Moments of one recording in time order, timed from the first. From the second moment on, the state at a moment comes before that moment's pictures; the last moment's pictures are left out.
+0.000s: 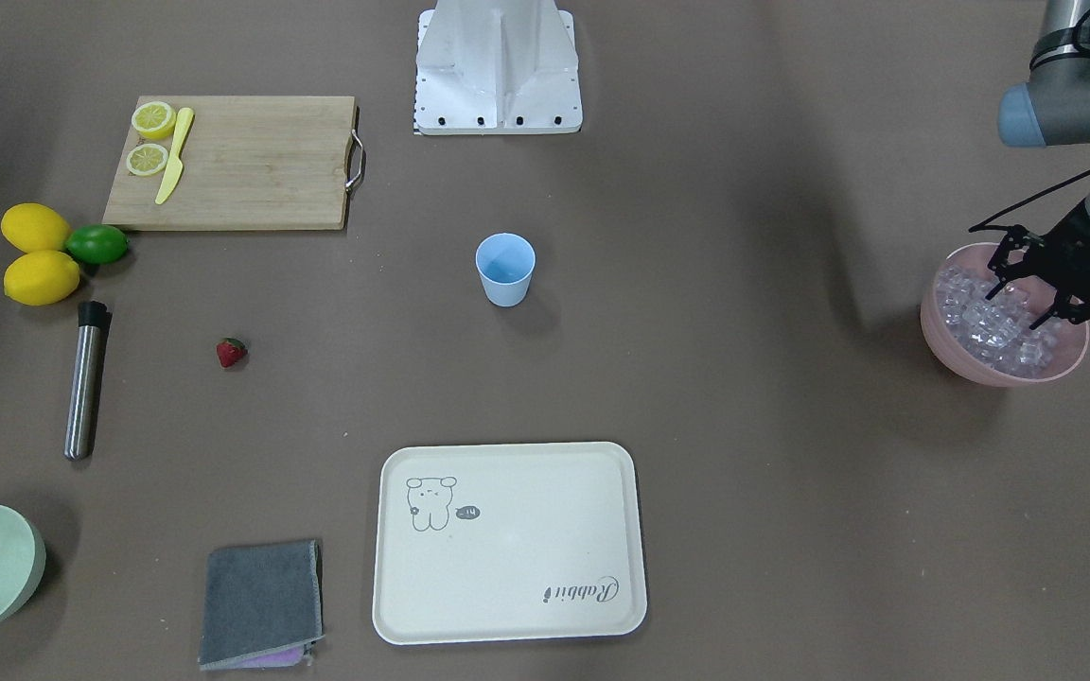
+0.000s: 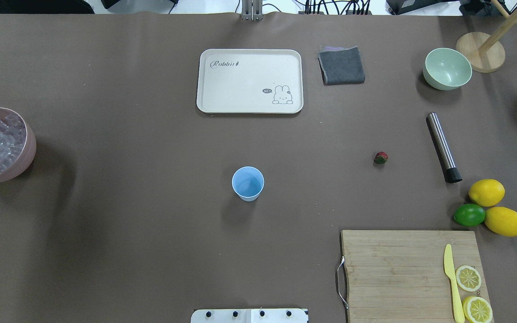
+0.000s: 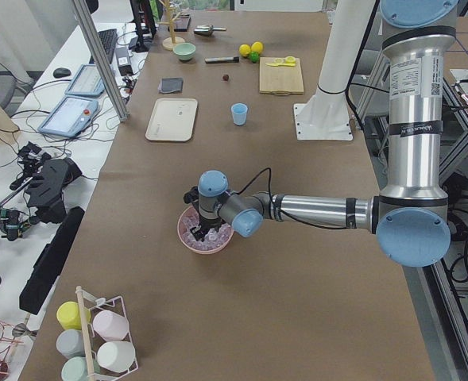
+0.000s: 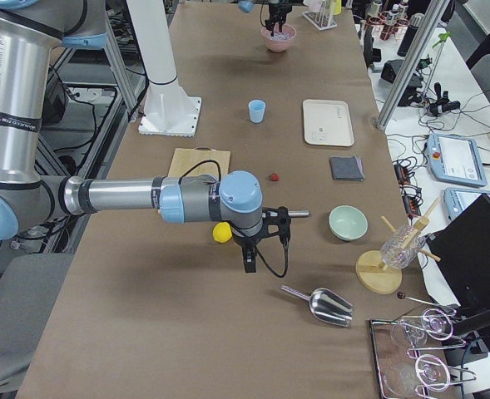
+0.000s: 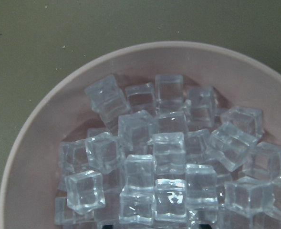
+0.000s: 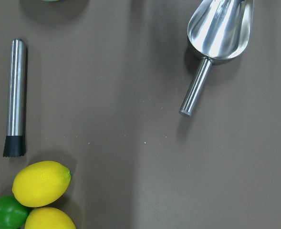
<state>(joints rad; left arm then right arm) -1.11 -1.50 -1.59 -2.18 -2.19 0.18 1.60 -1.80 1.89 -1.55 2.41 -0.03</state>
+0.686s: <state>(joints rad) -1.11 -1.49 -1.60 -2.19 -2.20 0.17 1.60 -1.80 1.89 -1.55 2.44 -0.03</state>
